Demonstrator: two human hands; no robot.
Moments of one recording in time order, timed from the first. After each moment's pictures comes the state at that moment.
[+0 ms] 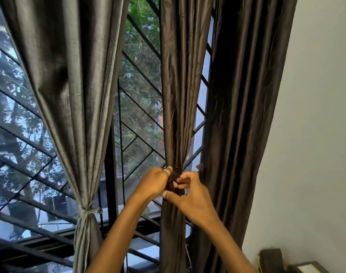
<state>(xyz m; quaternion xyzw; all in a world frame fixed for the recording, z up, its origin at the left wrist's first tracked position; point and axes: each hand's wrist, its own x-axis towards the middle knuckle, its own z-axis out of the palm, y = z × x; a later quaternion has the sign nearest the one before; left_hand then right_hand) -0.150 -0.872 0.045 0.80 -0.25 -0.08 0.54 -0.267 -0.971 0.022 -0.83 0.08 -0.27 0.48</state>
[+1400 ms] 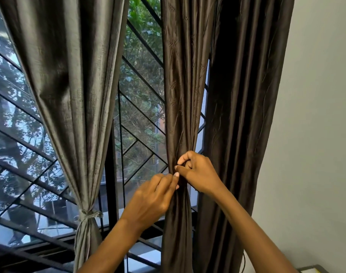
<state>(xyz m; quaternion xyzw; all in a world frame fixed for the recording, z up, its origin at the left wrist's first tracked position) -0.175 -0.835 0.018 0.63 -0.47 0.62 0.00 -0.234 -1.009 0.081 -0.87 0.01 -0.31 0.38</state>
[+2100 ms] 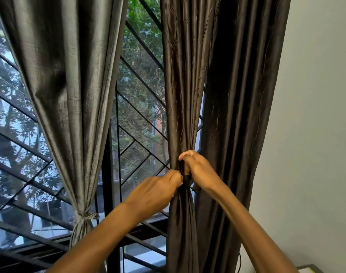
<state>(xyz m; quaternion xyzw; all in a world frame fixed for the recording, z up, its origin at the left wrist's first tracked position) -0.179 -0.846 0.052 0.74 -0.58 0.34 0.08 -0.234 -1.015 0.084 -0.81 0.04 -0.27 0.51</state>
